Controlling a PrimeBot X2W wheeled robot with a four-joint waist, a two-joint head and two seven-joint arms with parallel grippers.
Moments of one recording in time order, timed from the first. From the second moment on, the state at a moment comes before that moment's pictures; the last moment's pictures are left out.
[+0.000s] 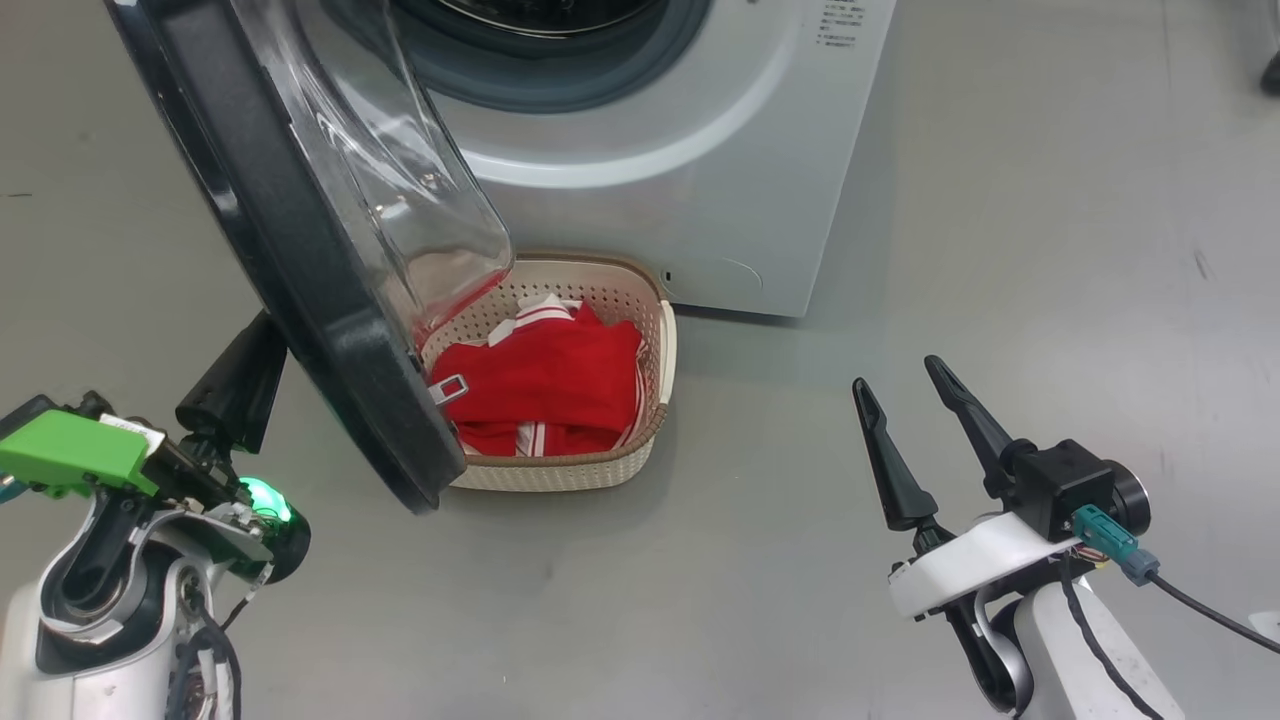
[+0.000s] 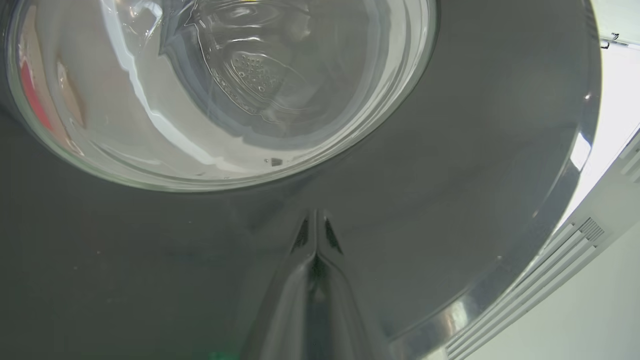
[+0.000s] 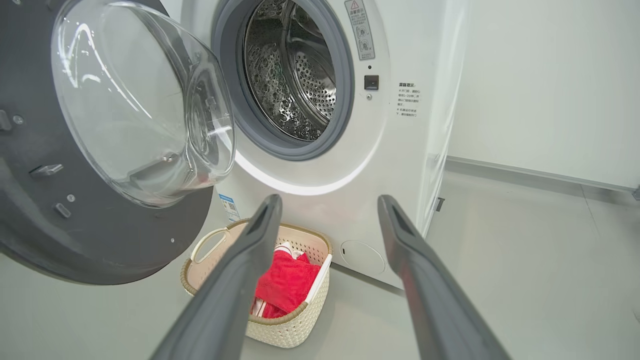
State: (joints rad) left arm -0.29 0.03 0.12 0.07 -1.85 0.09 0.48; right arm -0.16 -0.05 0.24 0.23 0.22 0.11 -0.25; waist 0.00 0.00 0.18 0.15
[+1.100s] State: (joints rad) left arm -0.39 0.03 0.17 0.00 -1.89 0.11 0.36; right arm -0.22 -0.05 0.27 0.18 0.31 0.09 -0.25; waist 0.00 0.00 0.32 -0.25
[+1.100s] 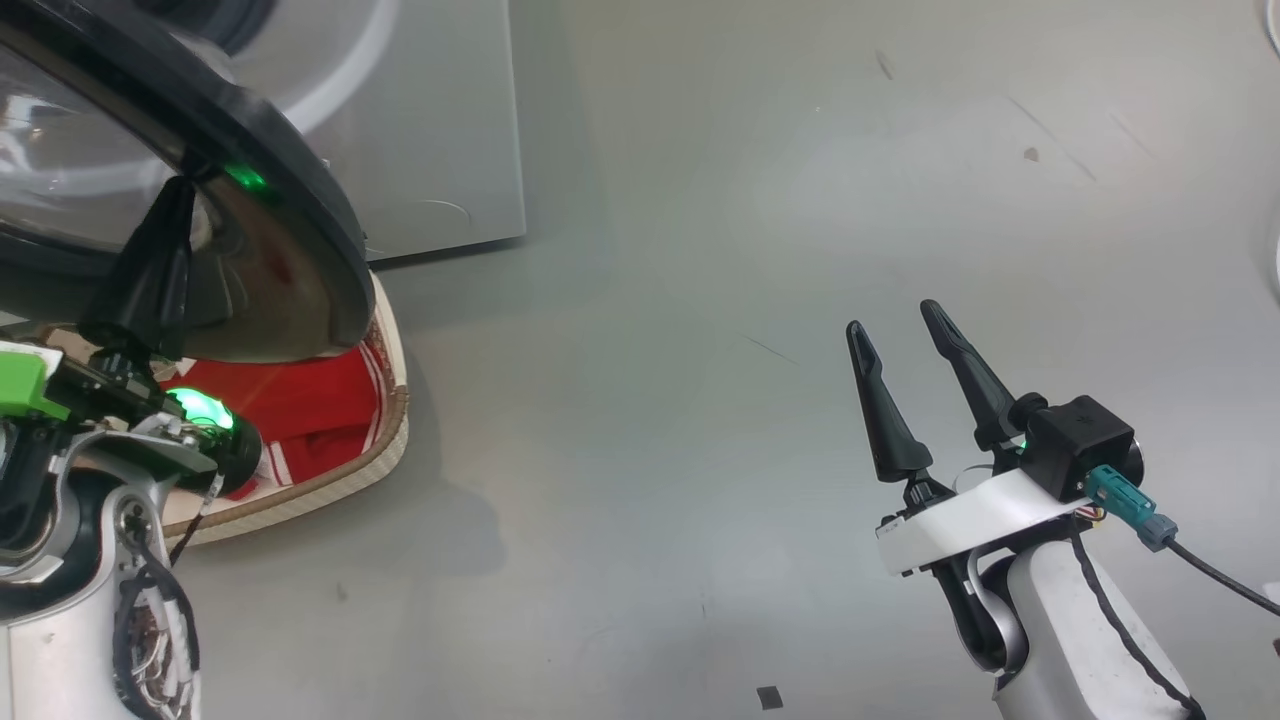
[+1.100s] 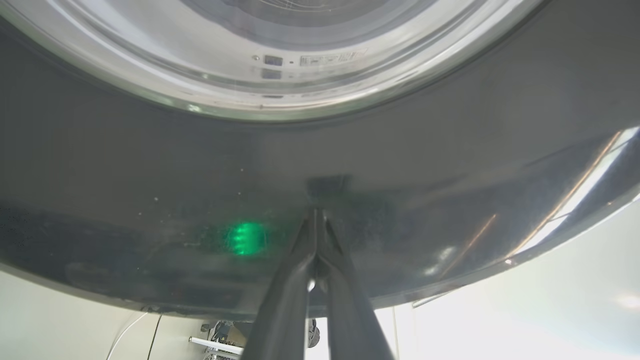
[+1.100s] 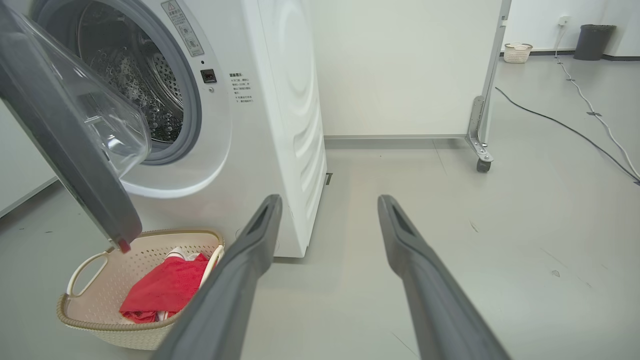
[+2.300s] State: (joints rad) left arm -0.36 0.20 -0.07 0.13 -1.44 -0.09 0.36; right arm -0.22 -0.05 0.20 0.17 0.28 0.06 -0.25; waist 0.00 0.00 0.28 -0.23
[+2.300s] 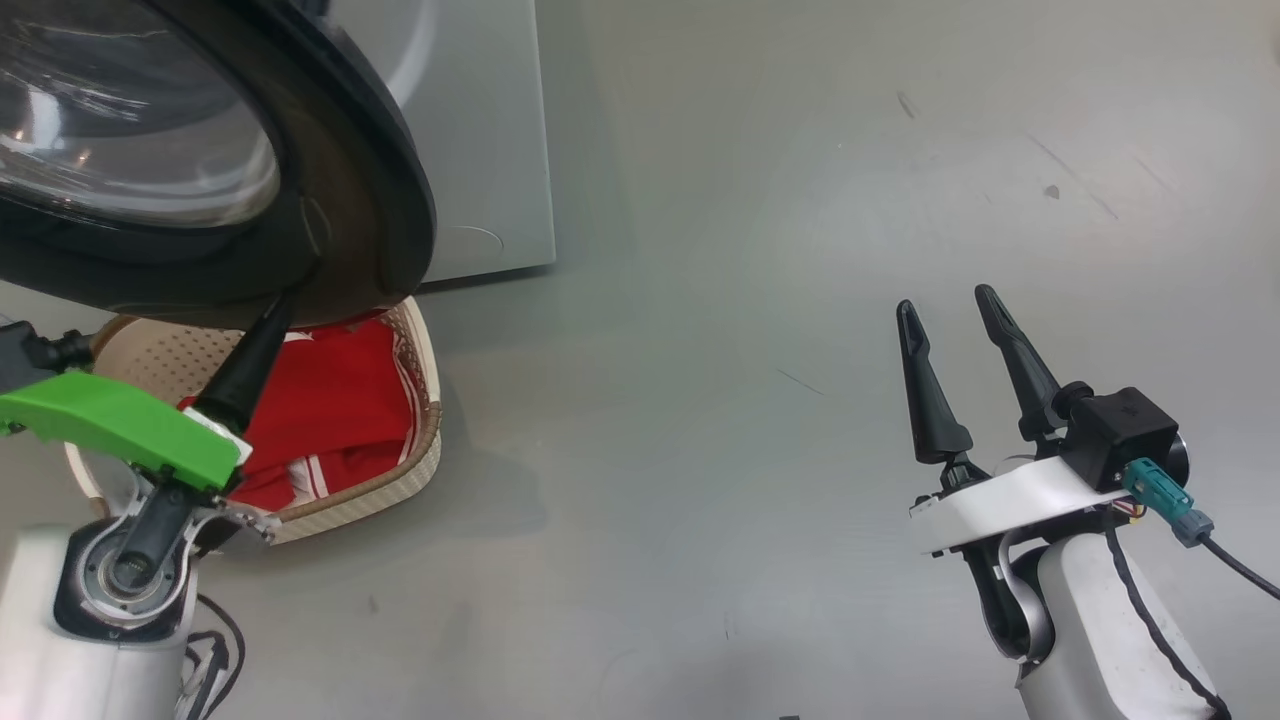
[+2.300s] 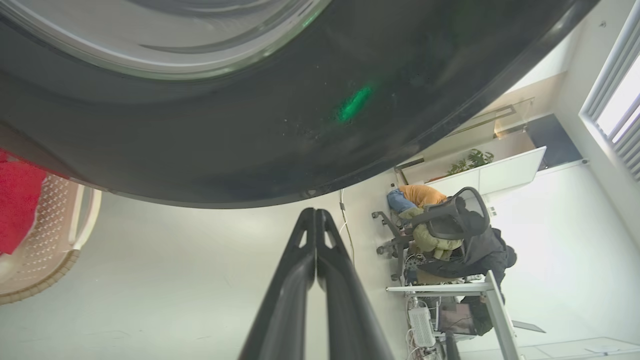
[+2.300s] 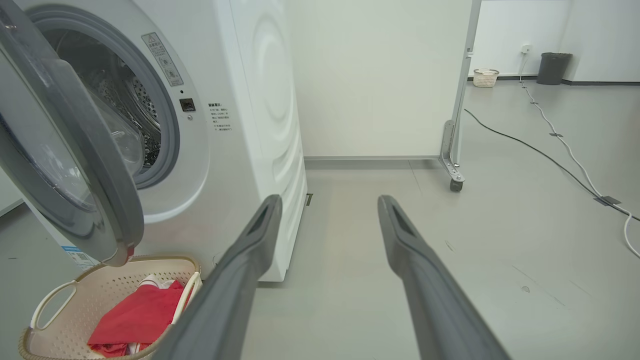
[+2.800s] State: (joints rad) left arm -0.26 0.28 -0.18 0.14 -1.00 -0.11 0.11; right arm -0.18 -0.06 0.18 0.18 0.26 0.07 -0.25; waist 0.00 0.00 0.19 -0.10
